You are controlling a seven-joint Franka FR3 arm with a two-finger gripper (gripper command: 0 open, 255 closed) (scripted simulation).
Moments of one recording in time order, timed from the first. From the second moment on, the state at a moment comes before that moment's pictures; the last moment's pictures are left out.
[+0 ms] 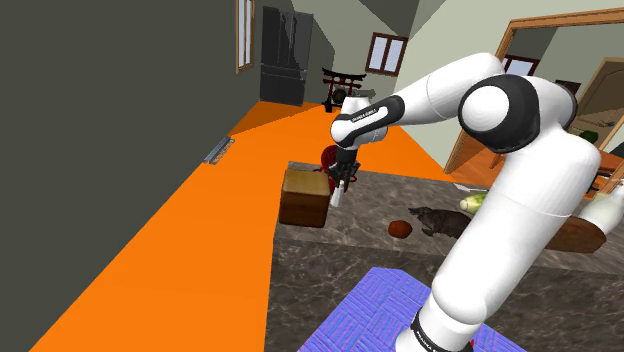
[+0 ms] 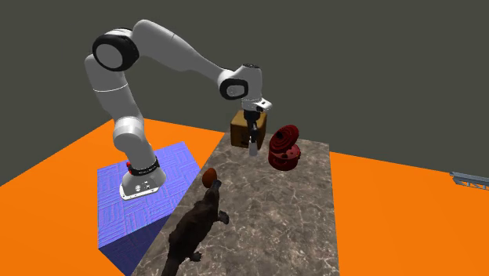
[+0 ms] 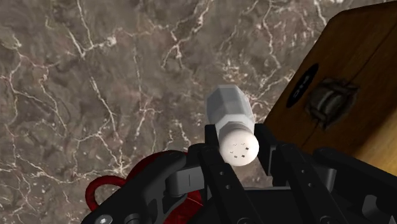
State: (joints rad) arm -0.17 0.00 -0.24 -2.19 -0.09 2.21 0.01
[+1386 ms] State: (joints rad) arm -0.16 -0.09 -0.23 -2.00 -0.10 1.94 0.01
